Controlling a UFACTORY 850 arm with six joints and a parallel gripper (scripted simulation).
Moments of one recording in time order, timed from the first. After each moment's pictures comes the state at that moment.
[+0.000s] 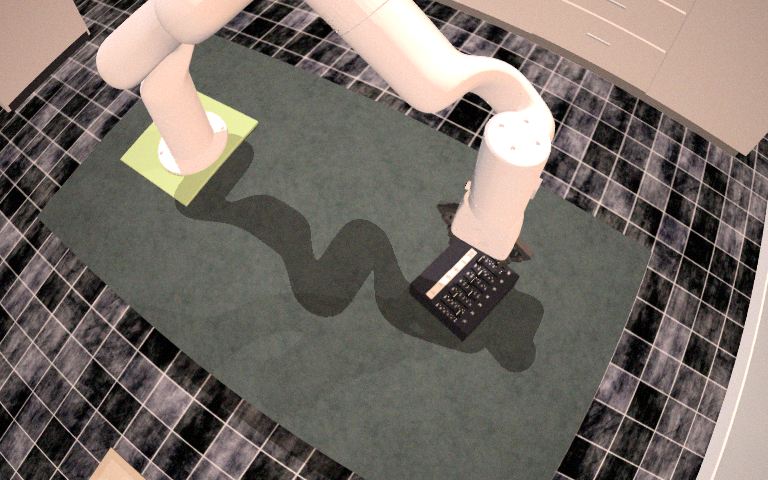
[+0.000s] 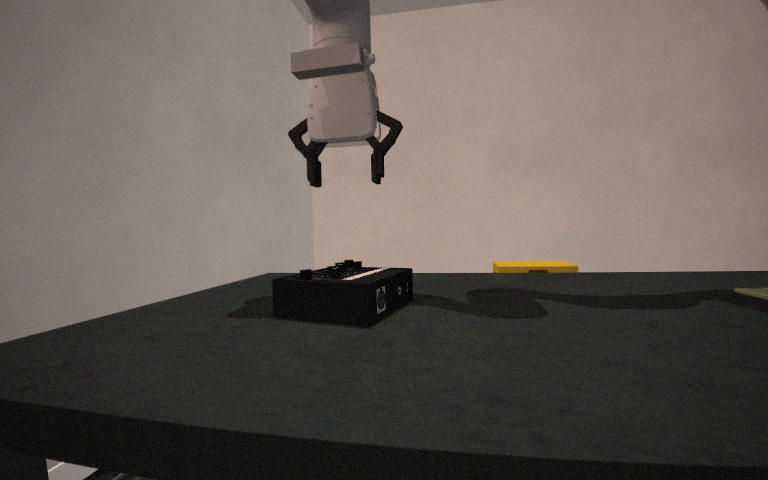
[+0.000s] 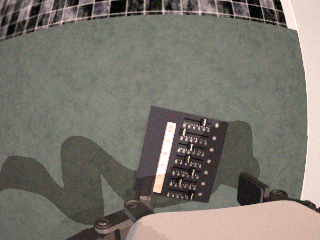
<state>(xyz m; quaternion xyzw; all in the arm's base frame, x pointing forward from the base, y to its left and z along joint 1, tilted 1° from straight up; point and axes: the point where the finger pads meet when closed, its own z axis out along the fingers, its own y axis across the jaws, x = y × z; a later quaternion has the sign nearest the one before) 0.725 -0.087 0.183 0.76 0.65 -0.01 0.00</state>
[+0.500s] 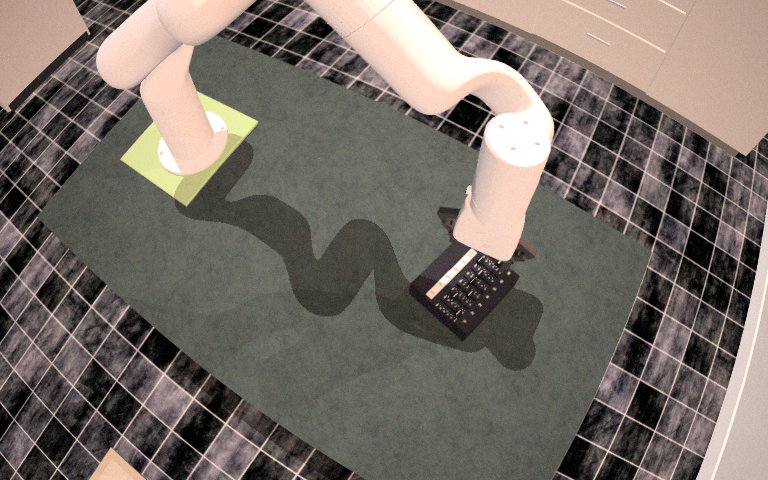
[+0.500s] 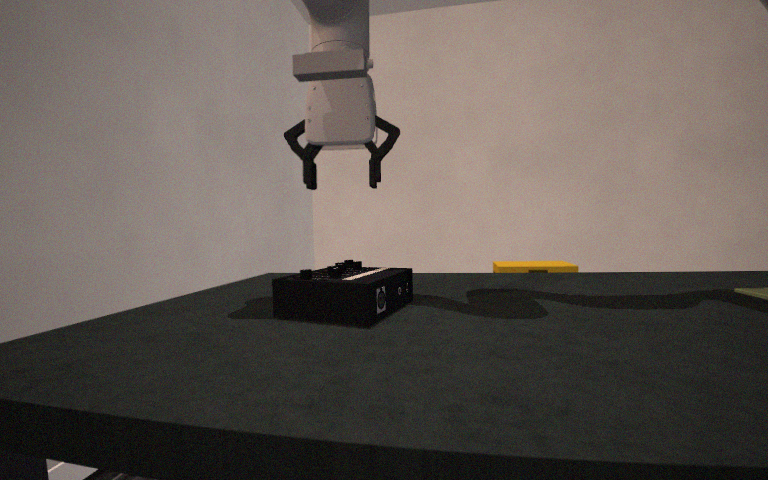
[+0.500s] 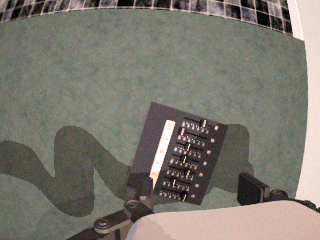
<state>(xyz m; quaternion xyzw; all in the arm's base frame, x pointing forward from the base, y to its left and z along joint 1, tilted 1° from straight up) 0.731 -0.088 0.178 0.73 0.69 -0.01 0.01</state>
